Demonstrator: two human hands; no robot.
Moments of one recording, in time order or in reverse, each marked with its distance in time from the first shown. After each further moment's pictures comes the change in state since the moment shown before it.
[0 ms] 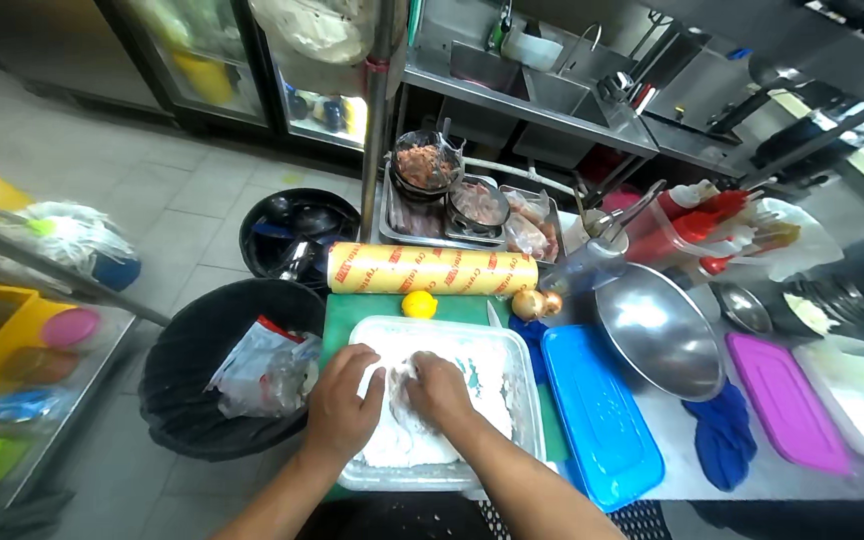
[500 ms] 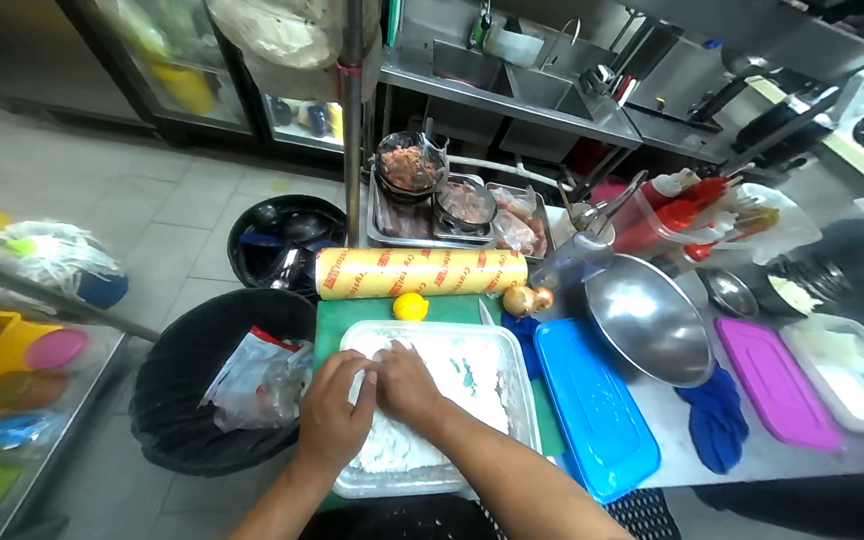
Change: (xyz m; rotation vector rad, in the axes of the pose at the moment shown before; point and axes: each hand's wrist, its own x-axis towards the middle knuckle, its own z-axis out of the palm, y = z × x) left_hand 0.000 -0.002 0.001 -0.024 0.022 0.021; right_hand 0.028 -0.014 0.027 -0.115 0.141 -0.468
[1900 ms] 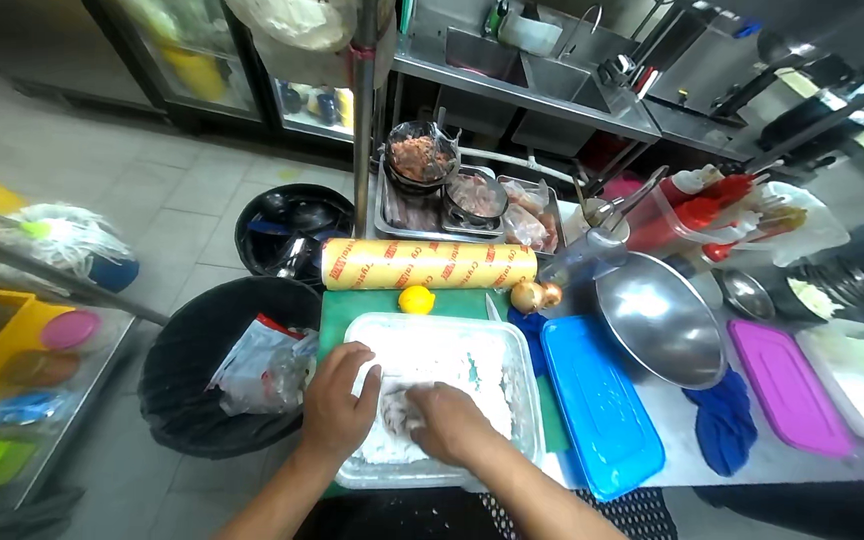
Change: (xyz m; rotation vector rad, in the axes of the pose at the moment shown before) left_hand -0.002 0.001 0.000 0.024 -0.018 -0.016; right_hand -0.065 -0.016 -0.056 0.140 -0.402 0.367
